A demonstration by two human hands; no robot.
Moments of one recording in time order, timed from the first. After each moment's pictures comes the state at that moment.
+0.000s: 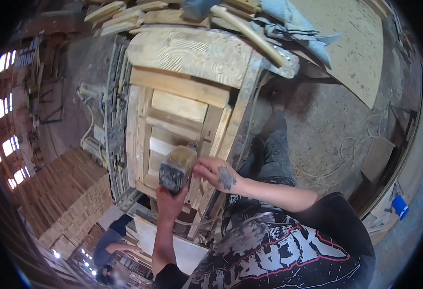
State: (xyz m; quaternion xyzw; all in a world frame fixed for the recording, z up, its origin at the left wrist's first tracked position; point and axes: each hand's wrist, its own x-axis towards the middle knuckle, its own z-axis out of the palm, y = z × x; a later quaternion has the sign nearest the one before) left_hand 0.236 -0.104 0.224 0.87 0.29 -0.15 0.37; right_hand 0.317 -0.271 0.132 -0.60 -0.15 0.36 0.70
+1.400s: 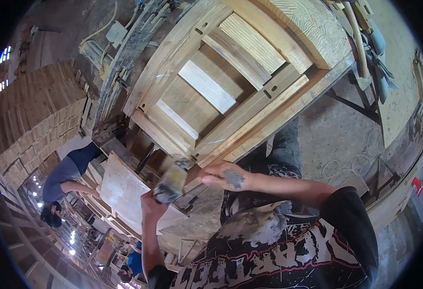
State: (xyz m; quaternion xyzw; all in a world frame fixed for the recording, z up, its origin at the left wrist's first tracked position) left_hand -0.076 -0.028 0.225 0.79 0.45 -0.24 0.32; right_hand 0.179 -0.224 0.115 -0.49 -0.36 0.63 0.48
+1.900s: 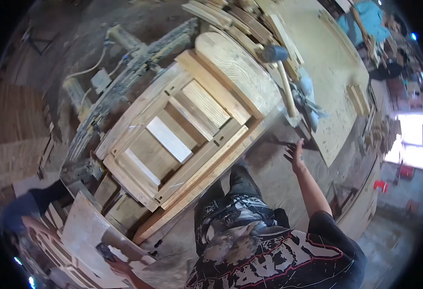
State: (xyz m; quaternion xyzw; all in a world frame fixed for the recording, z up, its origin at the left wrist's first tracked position) left_hand -0.307 -0.069 0.156 0.63 0.77 -0.02 -0.08; right_hand 0.454 -0.514 0.032 -0.74 0.22 0.28 0.57
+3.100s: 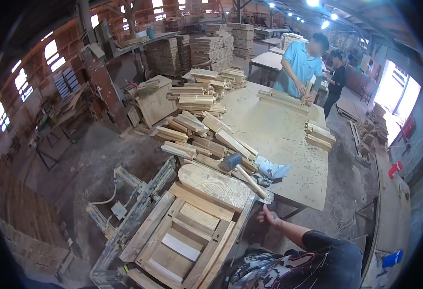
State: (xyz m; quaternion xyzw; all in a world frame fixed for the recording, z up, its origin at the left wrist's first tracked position) left_hand 0.053 0.010 -0.009 0.68 0.68 0.25 0.13; right_hand 0.470 -0.431 0.050 -0.70 0.13 0.32 0.63
